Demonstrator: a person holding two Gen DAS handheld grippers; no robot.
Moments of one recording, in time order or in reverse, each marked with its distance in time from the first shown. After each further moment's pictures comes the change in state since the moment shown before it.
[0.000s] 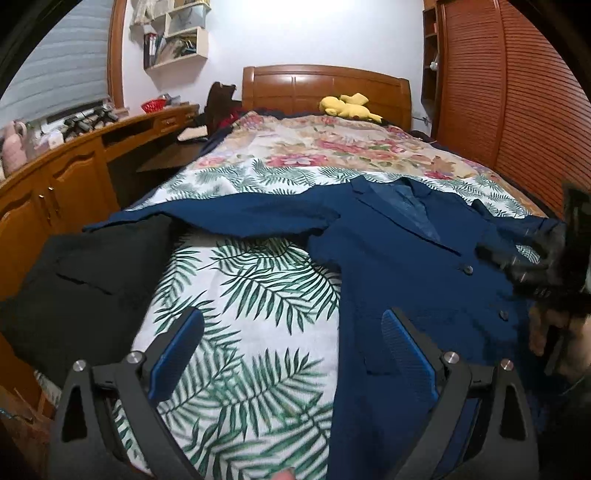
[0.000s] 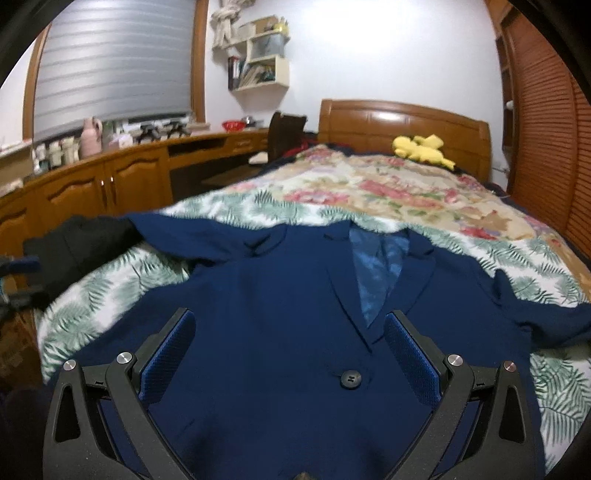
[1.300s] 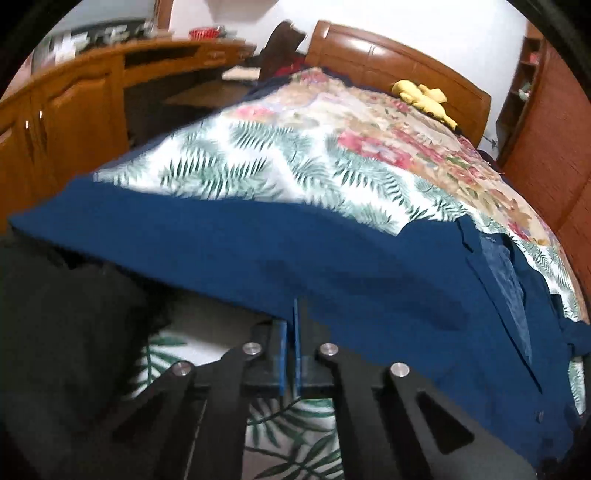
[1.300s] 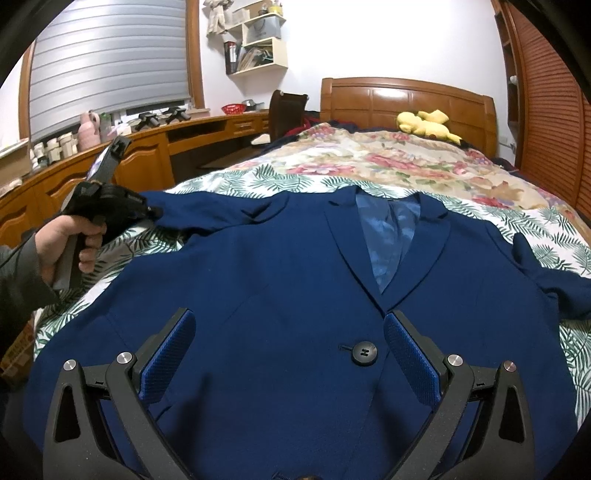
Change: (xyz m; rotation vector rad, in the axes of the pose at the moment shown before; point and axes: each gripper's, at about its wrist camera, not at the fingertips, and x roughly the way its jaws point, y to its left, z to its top) left arm 0.195 0.094 0.104 -0.266 0.128 0.065; right arm 0.013 -0.008 -0.017 0.031 0.041 0.030
